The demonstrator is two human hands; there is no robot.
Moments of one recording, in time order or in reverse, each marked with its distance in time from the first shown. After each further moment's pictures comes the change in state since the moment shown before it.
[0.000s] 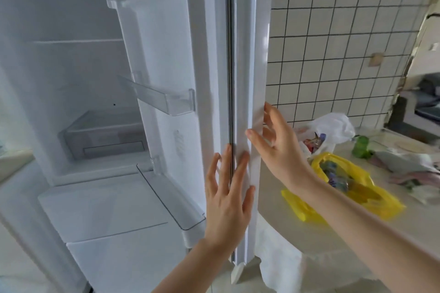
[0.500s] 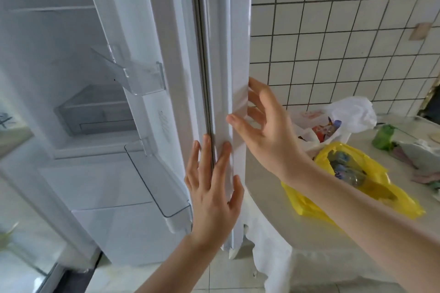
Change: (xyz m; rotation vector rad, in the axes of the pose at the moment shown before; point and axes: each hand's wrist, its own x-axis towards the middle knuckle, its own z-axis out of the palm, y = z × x) left_hand 0.012 0.021 0.061 0.108 0.134 -0.123; right_hand 0.030 0.043 -0.038 0.210 -0.143 -0.054
